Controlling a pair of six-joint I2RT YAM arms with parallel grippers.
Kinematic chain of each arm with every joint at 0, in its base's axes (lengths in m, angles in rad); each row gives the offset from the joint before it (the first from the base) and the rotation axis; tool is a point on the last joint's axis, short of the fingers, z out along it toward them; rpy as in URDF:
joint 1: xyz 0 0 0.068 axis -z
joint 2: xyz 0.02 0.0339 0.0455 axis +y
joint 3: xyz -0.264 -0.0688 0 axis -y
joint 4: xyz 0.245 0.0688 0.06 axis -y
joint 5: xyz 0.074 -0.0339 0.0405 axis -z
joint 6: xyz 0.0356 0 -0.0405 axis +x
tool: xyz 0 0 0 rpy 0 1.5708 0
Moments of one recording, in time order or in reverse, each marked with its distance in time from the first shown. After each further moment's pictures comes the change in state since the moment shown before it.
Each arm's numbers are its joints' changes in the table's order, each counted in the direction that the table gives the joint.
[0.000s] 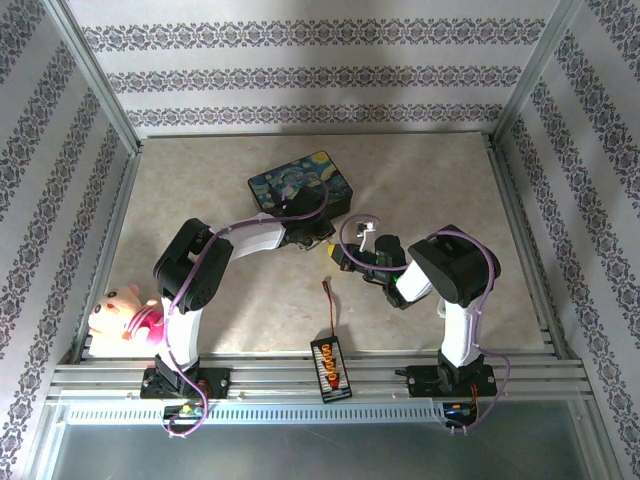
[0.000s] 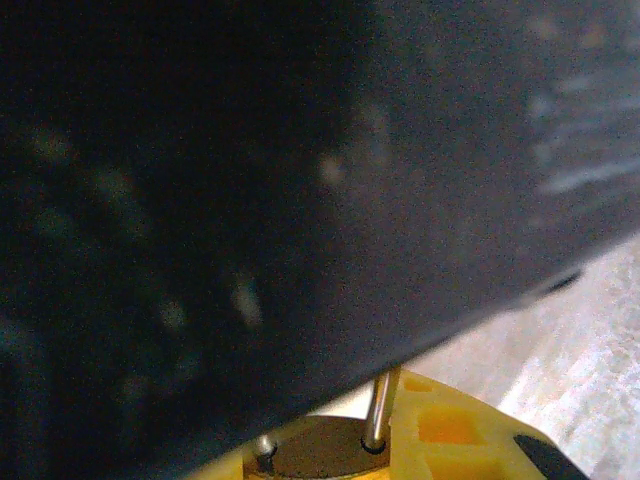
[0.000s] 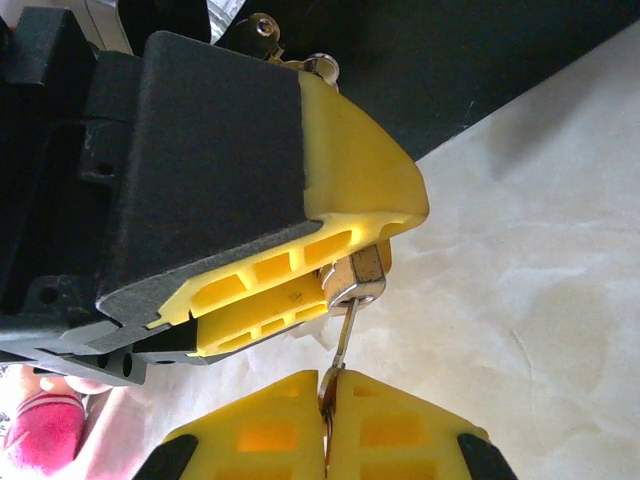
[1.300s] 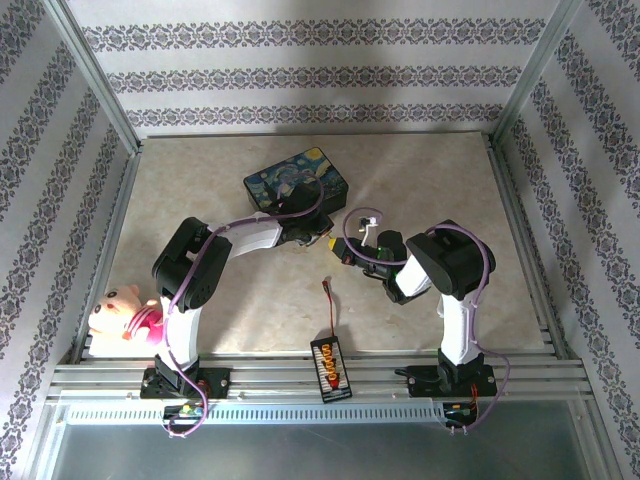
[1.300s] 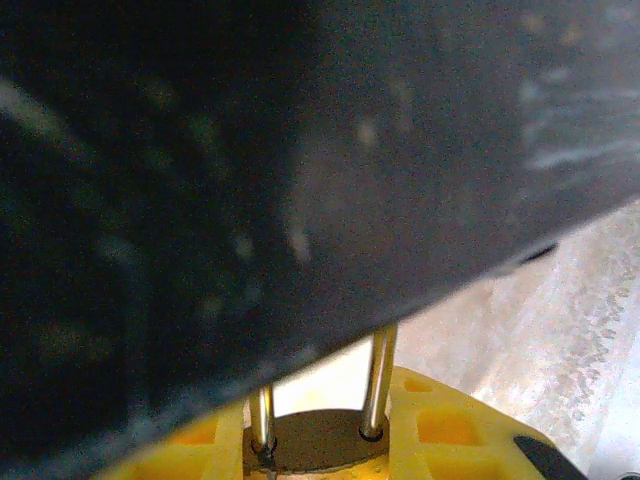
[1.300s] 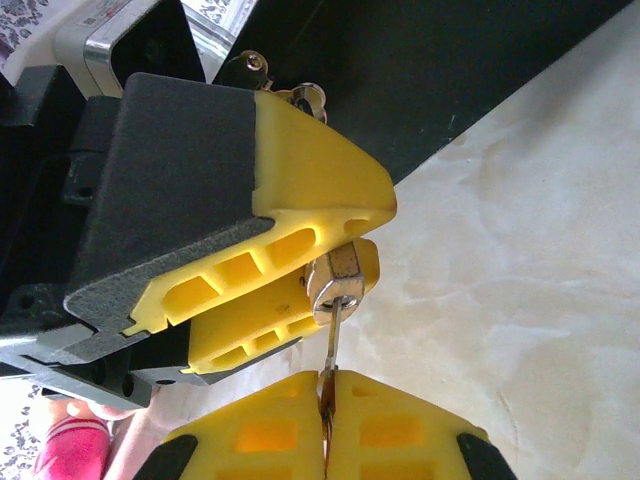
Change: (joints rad) left arm -0.024 0.000 -0.014 0.070 0.019 -0.077; right arm 0.046 0.061 0.043 0.061 -0.044 0.060
